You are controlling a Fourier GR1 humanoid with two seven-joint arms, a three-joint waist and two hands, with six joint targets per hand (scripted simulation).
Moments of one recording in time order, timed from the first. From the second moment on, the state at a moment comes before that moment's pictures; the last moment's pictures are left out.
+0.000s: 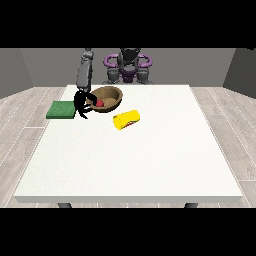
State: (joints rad) left arm -0.70 0.70 0.52 -1.18 0.52 -0.41 0.17; right arm -0.43 -0.19 -0.35 -0.81 -0.21 -0.09 -0.29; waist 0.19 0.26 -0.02
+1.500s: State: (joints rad) left arm -0.57 0.80 0.61 -1.08 0.49 -0.41 -0.06; right arm -0.59 -0.62 -0.41 -0.64 -0.20 0.13 -0.14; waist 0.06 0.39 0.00
